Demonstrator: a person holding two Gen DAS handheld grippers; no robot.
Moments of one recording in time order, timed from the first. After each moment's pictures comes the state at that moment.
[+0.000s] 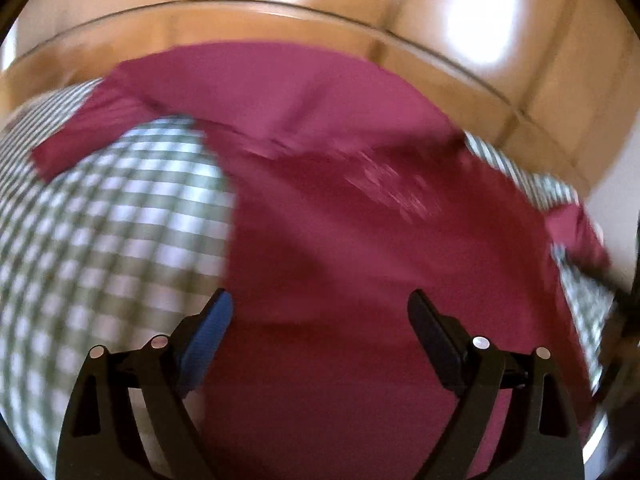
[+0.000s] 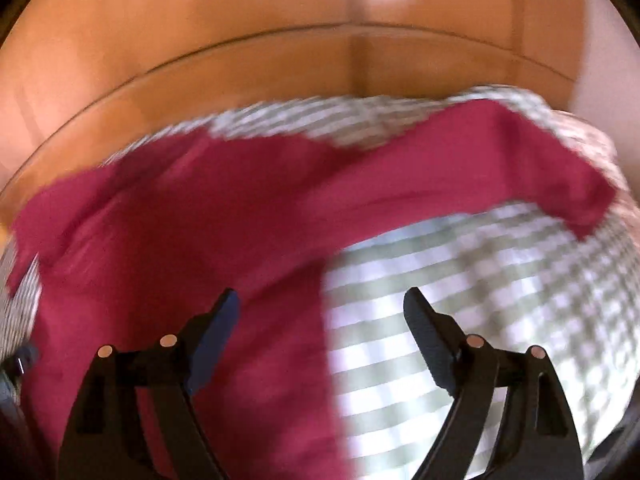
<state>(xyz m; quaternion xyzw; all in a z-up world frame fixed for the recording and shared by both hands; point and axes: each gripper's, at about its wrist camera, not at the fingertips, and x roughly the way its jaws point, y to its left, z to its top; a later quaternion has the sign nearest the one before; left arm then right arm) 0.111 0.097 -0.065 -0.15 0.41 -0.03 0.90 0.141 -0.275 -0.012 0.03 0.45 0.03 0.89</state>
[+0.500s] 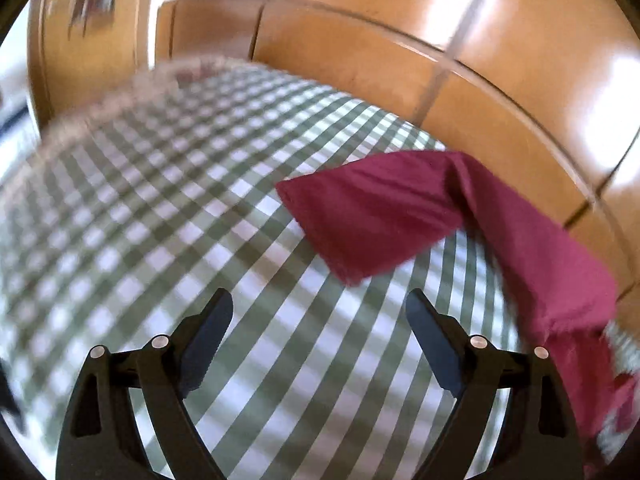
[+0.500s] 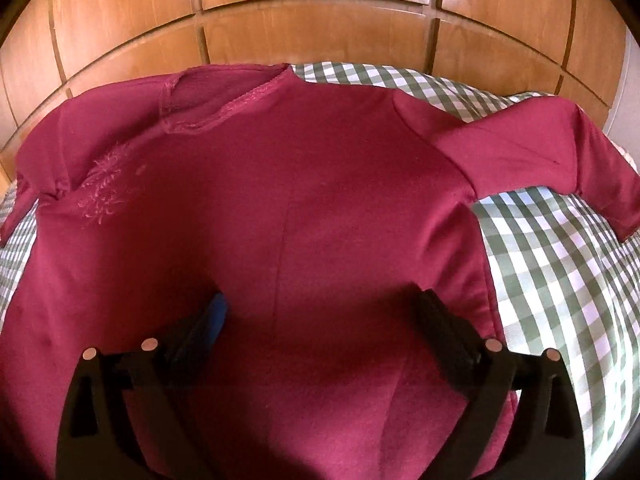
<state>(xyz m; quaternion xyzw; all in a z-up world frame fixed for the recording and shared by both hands) 0.141 0.328 -0.070 -0.26 0.38 0.19 0.87 0.141 -0.220 -0.050 -0.01 0.45 0.03 0.89</state>
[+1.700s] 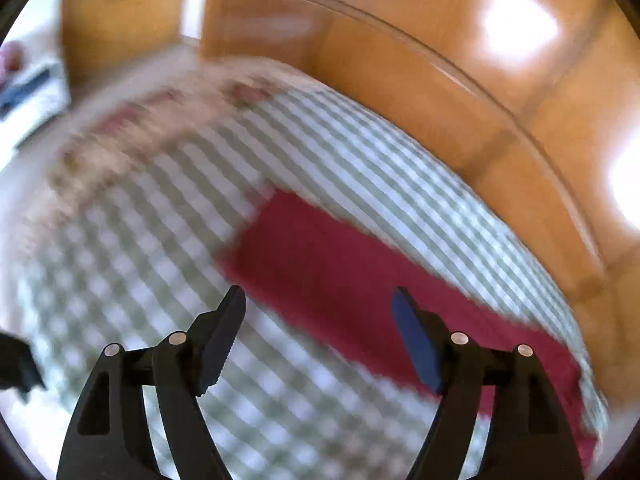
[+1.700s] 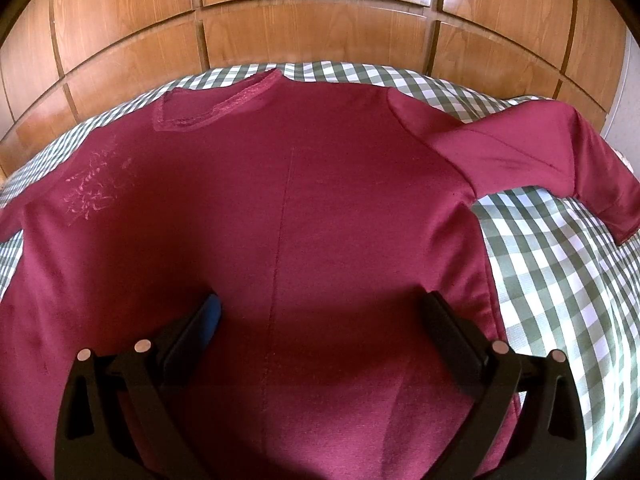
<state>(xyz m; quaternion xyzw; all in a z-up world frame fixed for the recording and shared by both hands) 0.133 0.389 -0.022 -0.30 0.41 0.19 0.84 0.138 -0.224 -0.052 -0.01 0.45 0.02 0.89</state>
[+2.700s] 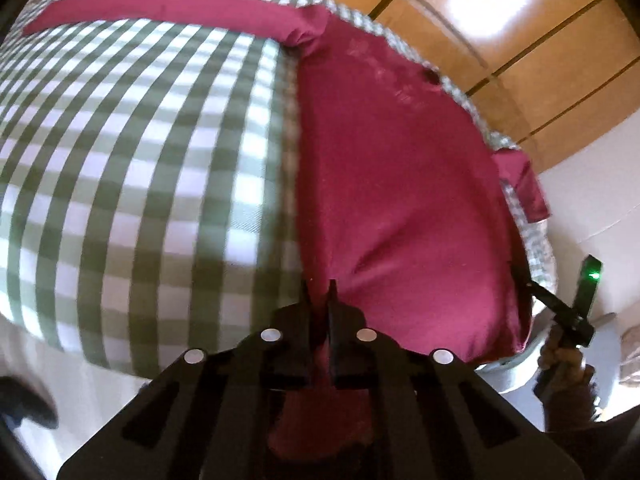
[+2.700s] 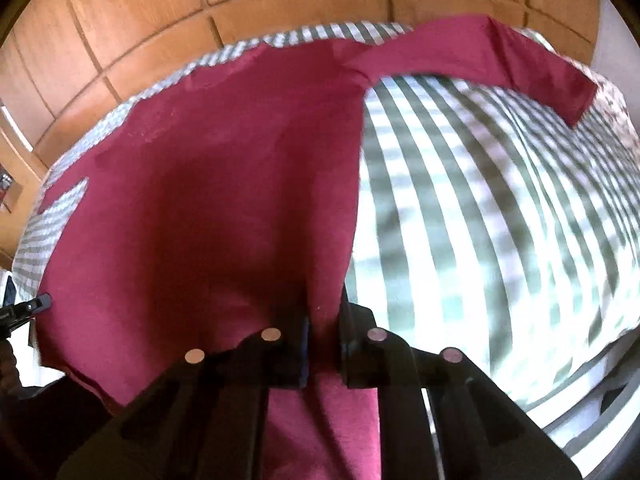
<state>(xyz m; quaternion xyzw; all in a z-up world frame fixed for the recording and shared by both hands) -0.024 0.142 -0.088 -0.21 0.52 -0.13 0.82 -0.009 -0.309 -0.028 0.05 0.52 0.07 0.85</state>
